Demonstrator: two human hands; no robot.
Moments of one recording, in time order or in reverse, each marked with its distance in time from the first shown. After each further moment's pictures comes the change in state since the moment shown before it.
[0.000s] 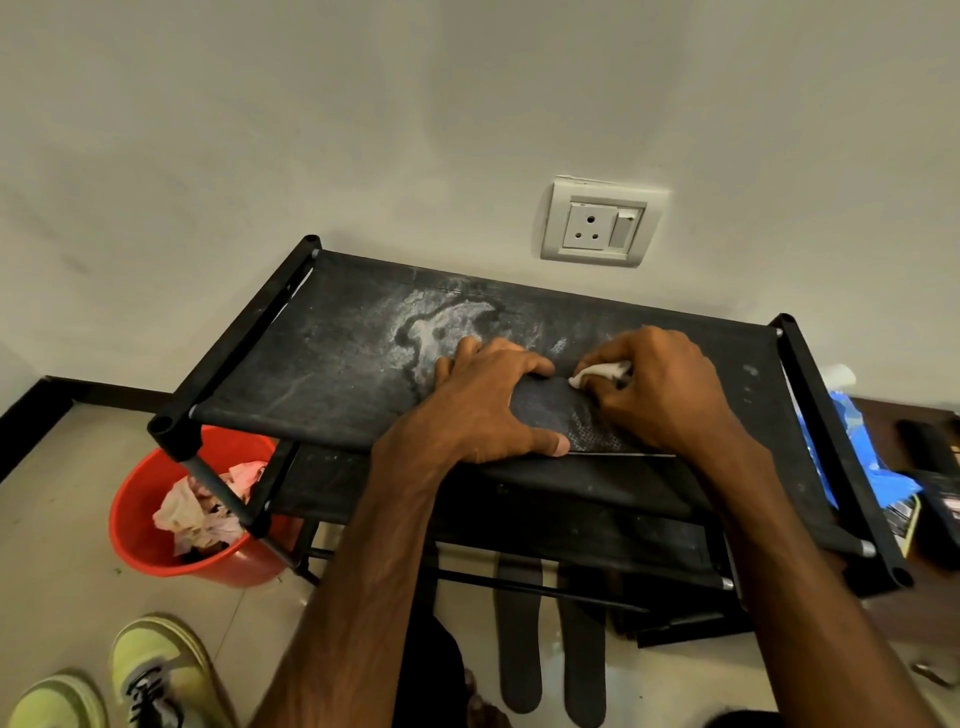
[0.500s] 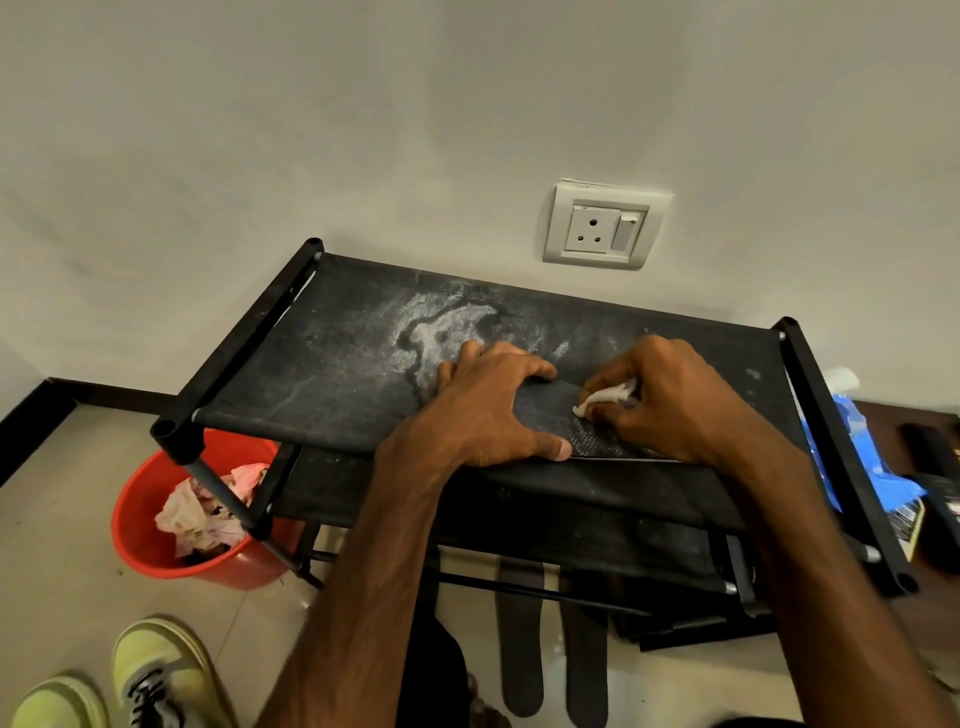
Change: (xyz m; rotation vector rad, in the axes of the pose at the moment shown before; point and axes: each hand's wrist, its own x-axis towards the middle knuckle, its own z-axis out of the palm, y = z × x) left_hand 0.001 0.001 -0.001 -0.006 0.000 -0.006; right_hand -0.004 0.003 -0.016 0.038 -0.231 -0.055
